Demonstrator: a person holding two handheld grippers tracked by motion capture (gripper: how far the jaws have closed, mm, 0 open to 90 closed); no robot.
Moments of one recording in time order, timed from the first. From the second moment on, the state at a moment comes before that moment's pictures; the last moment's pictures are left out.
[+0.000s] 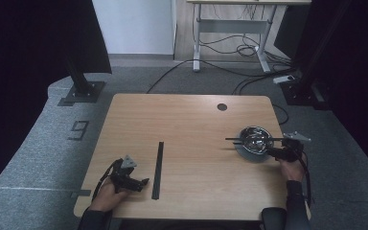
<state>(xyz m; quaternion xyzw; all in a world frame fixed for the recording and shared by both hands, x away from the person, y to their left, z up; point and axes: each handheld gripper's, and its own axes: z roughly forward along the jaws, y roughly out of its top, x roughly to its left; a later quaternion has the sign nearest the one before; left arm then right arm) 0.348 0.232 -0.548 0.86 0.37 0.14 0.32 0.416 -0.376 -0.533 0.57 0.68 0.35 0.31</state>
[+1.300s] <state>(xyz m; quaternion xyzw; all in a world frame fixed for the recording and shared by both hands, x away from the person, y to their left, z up) 0.348 0.232 -0.548 0.86 0.37 0.14 0.32 0.342 -0.368 -0.500 0.55 0.72 0.31 0.28</state>
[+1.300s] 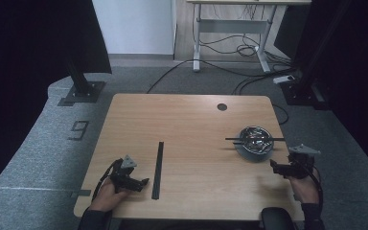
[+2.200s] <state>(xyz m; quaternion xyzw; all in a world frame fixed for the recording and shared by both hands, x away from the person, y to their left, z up) 0.348 0.232 -0.548 0.86 0.37 0.14 0.32 0.326 -0.222 -0.454 0.42 0.82 0.33 0.21</state>
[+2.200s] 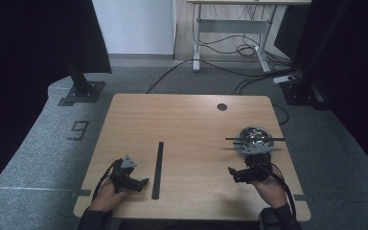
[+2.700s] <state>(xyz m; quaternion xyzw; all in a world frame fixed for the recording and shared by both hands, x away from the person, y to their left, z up) 0.348 0.232 -0.548 0.86 0.37 0.14 0.32 0.370 -0.169 -0.507 0.38 0.84 0.35 0.17</state>
